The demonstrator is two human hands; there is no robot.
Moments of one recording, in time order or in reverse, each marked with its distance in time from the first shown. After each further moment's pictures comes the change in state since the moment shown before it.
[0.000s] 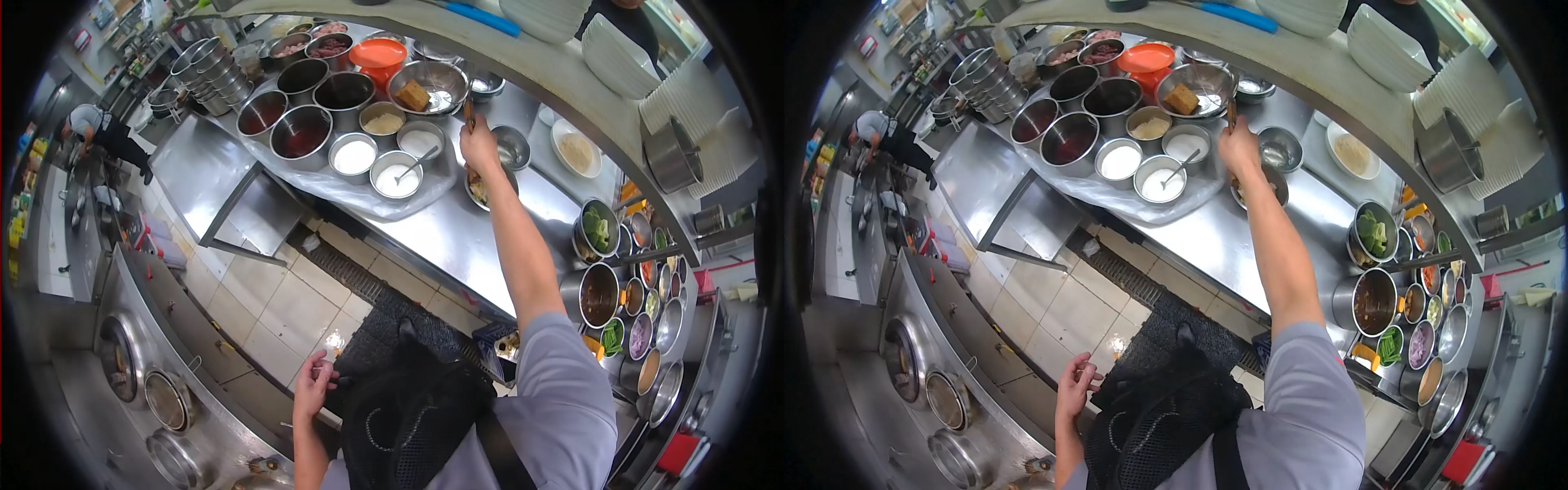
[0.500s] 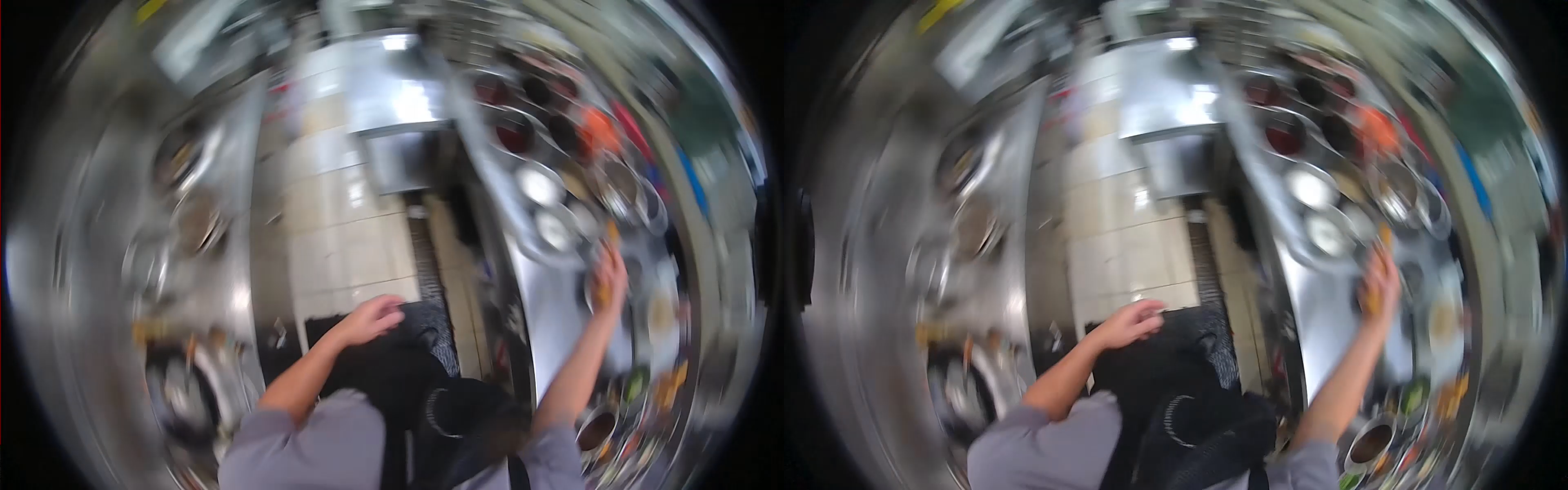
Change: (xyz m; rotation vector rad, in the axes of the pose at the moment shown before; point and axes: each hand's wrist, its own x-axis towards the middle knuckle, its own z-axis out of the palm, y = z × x) left_hand -0.002 0.006 -0.014 -0.004 -0.059 0.167; right_hand -0.093 -0.003 -0.012 1.207 -0.722 0.212
